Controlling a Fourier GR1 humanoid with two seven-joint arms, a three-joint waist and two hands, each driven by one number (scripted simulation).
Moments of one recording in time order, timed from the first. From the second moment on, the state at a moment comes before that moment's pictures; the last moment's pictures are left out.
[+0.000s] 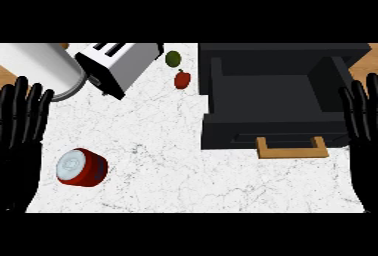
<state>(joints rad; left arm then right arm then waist) -0.01 0.11 0.02 -2.10 -0.01 0.00 0.00 -0.02 -0.10 -0.01 -2.10 -0.02 -0.04 0.03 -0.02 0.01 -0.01</state>
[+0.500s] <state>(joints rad) 0.28 0.04 0.14 -2.22 0.01 0.11 0.12 0.03 -0.10 -0.06 -2.07 -0.04 -0.06 0.12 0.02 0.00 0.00</state>
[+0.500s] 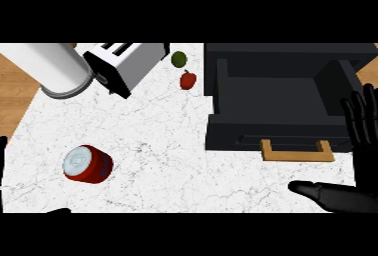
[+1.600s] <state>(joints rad) 0.31 0.01 0.16 -2.22 -0.03 0.20 0.32 0.10 -0.09 -0.11 -2.07 -0.05 -0.03 0.18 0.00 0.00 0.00</state>
